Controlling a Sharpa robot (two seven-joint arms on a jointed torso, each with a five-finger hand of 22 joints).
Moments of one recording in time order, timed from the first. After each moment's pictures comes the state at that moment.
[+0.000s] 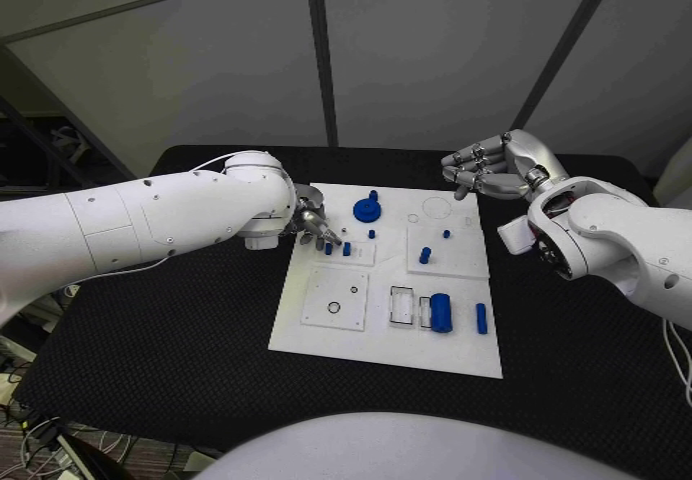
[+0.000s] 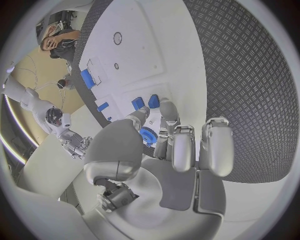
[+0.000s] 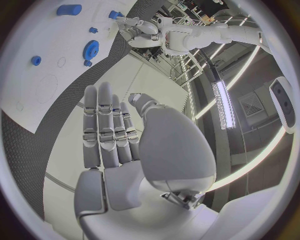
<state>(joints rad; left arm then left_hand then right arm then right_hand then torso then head) 1.29 -0.72 -0.10 1.37 -1.12 0.21 -0.54 0.94 -0.07 0.33 0.12 0.15 1.05 0.03 0.43 0.64 1.28 -0.03 0.92 0.66 1.47 -0.08 1.51 1.31 0.06 1.46 0.03 1.41 1.31 1.19 -0.80 0.03 1.51 -0.71 -0.46 0.11 1.39 -0.15 0.30 0.17 0.47 1.05 0.17 0.07 0.07 1.28 0.09 0.07 0.08 1.44 0.02 0.18 0.38 0.17 1.08 0.11 0.54 0.58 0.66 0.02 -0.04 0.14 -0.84</state>
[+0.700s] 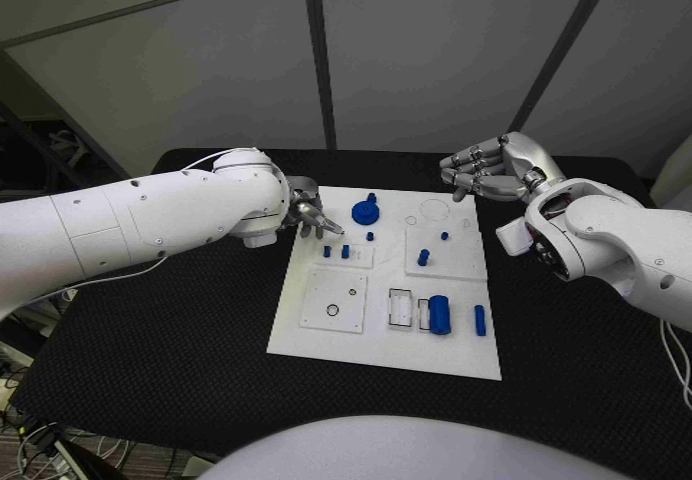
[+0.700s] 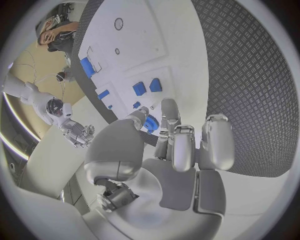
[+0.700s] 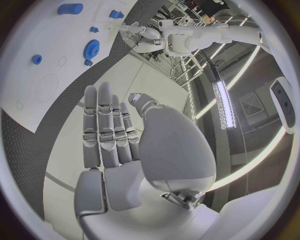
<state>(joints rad) 1.29 -0.74 -0.07 1.39 -1.12 0.10 -0.54 0.97 -0.06 0.26 0.13 0.15 1.01 0.05 0.42 0.64 1.21 -0.02 0.86 0.58 1.47 -0.08 1.50 1.31 0.06 1.42 0.04 1.30 1.31 1.19 -0.80 0.03 1.50 -0.71 -0.46 0.11 1.39 -0.15 0.30 0.17 0.47 1.05 0.17 0.07 0.07 1.28 0.09 0.07 0.08 1.44 0.02 0.18 0.38 0.17 1.08 0.11 0.54 0.58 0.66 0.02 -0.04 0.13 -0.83</state>
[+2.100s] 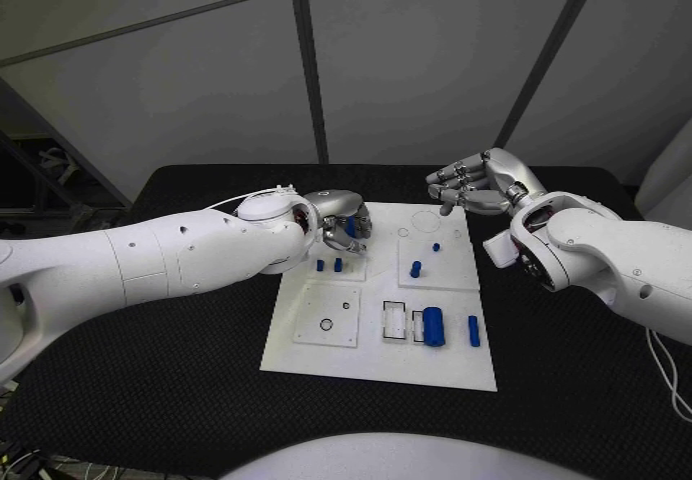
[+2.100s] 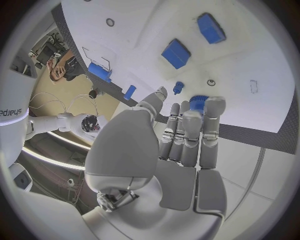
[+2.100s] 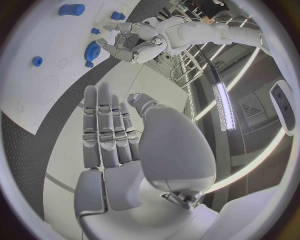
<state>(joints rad) 1.25 -0.61 -0.14 1.29 -1.36 -0.20 -0.03 1.37 -0.15 0.27 0.00 0.14 0.94 0.13 0.20 0.20 0.91 0.11 0.45 0.14 1.29 0.03 1.19 0.85 0.16 1.20 0.13 0.86 1.16 1.19 -0.79 0.03 1.49 -0.73 -0.46 0.11 1.39 -0.15 0.31 0.16 0.52 1.05 0.17 0.07 0.07 1.28 0.09 0.07 0.08 1.43 0.02 0.16 0.38 0.17 1.07 0.12 0.53 0.58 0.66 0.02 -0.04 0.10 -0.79</state>
